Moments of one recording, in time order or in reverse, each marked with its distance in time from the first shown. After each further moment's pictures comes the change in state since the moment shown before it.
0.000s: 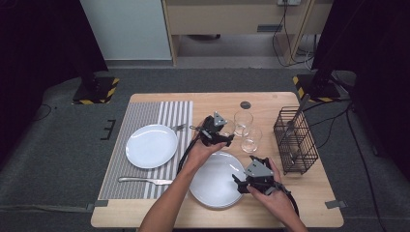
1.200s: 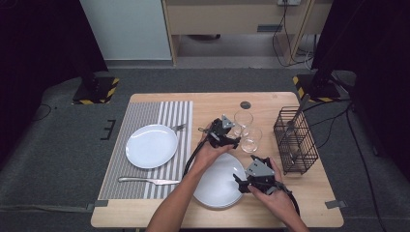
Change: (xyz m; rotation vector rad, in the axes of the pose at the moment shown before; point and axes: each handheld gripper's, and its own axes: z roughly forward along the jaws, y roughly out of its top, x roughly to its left) left arm -0.017 -0.001 0.027 0.015 -0.017 0.004; right arm -0.003 0.000 -0.002 -0.003 -0.002 0.007
